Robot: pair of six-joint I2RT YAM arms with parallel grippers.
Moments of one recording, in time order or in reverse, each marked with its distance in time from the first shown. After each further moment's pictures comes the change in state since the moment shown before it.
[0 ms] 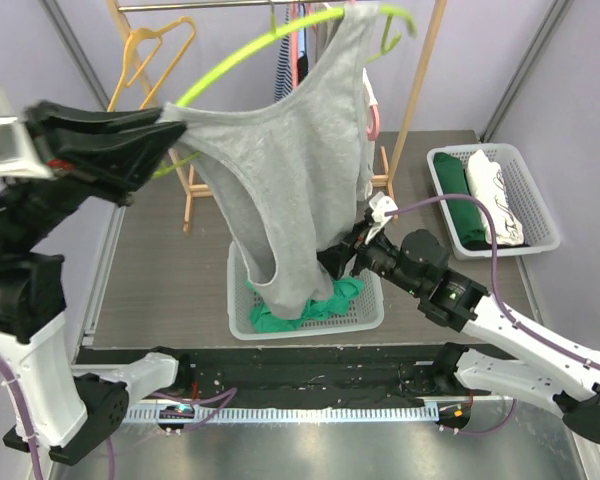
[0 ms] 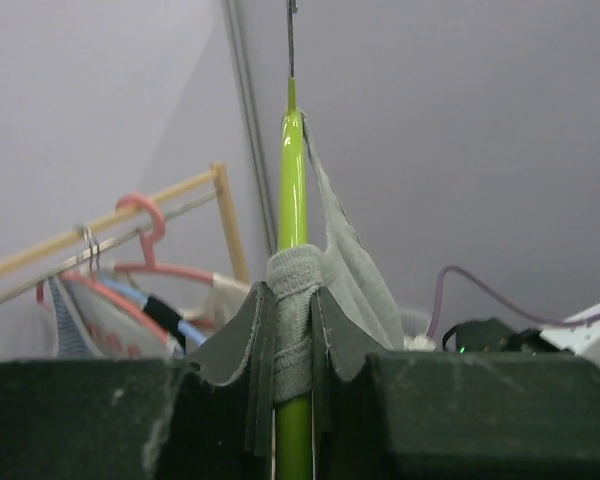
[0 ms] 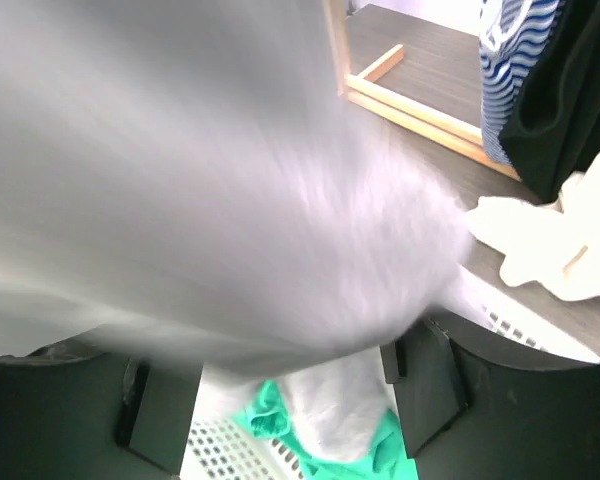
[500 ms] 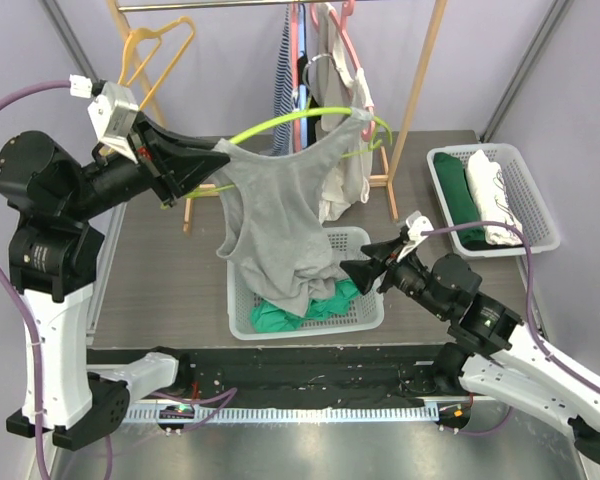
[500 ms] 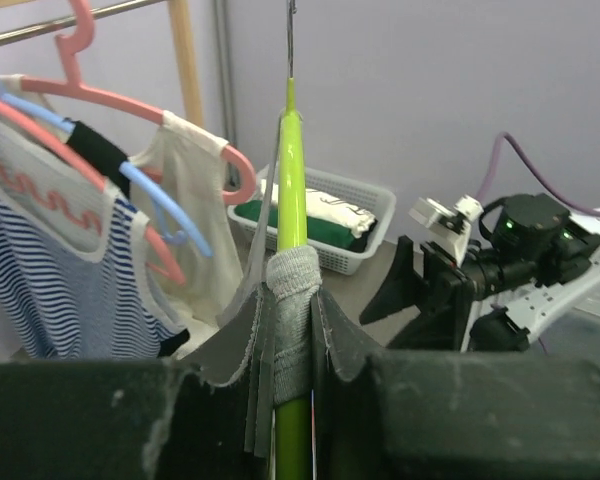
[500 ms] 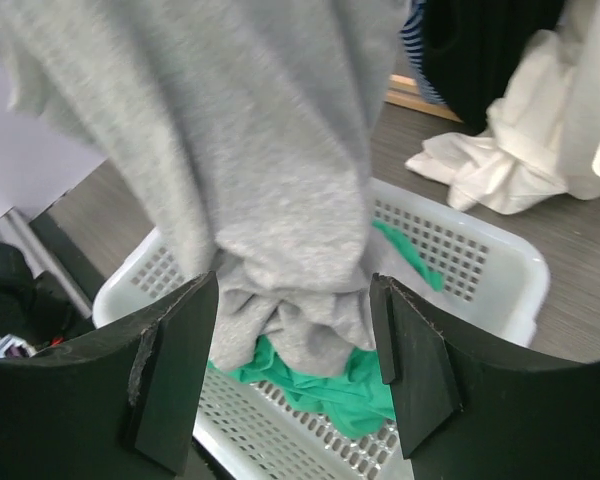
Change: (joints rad) left arm 0.004 -0.024 -0.283 -0.220 0.089 0.134; right arm 0.000 -0.282 -0.122 -0.178 0.102 0.065
